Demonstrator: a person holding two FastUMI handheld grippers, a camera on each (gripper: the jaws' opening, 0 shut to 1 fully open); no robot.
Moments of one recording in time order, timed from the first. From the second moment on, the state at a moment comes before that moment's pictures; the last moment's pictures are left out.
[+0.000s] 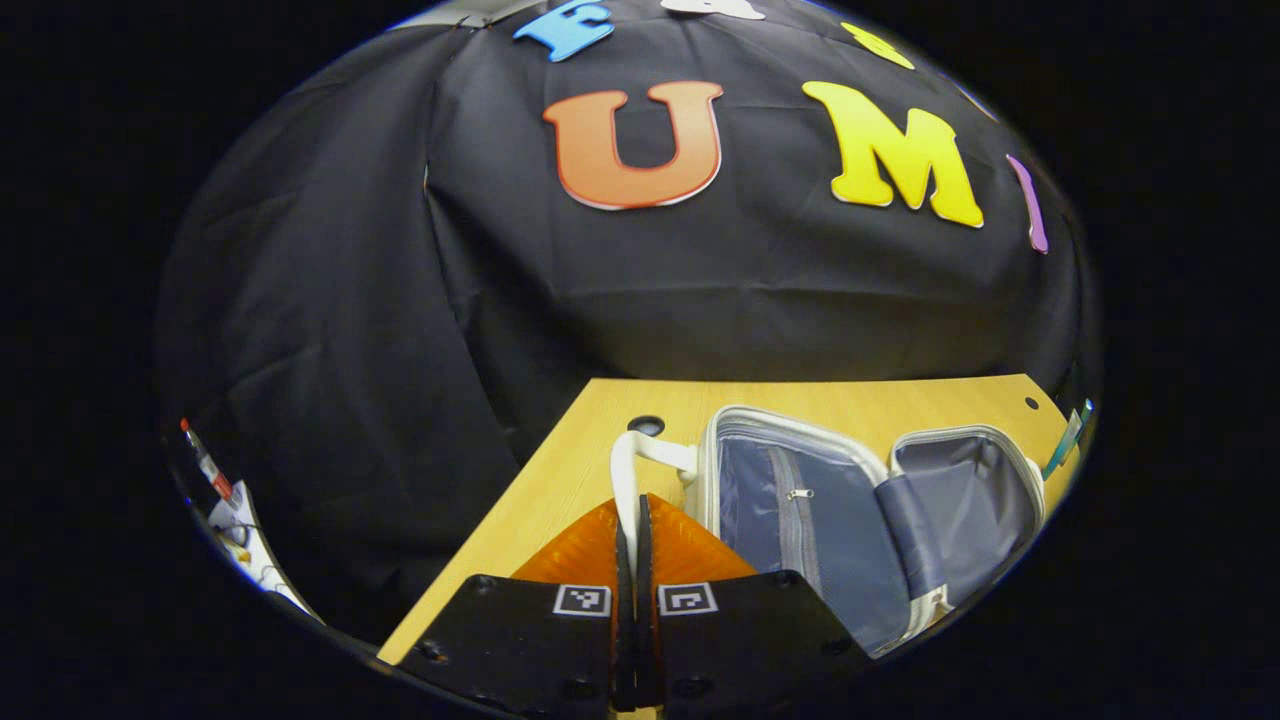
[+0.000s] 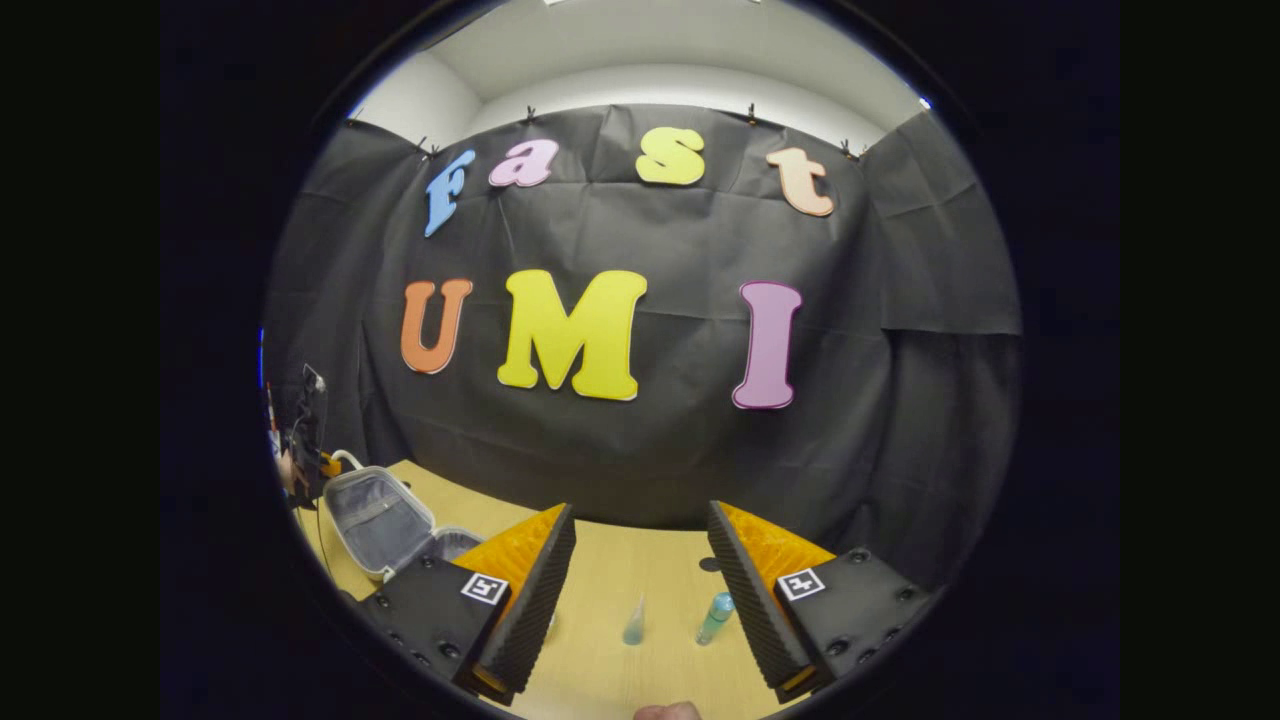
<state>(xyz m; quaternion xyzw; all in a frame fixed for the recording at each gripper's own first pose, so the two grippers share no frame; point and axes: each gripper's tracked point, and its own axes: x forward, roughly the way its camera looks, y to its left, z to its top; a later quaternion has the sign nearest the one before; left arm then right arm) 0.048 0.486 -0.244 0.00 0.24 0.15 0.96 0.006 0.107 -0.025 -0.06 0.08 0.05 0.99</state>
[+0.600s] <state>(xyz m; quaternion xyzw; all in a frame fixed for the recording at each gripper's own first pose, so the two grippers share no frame) 0.051 0.508 -0.315 -0.07 0.29 0.18 0.94 0.018 0.138 -0.041 -0.07 0.10 0.09 0.99</state>
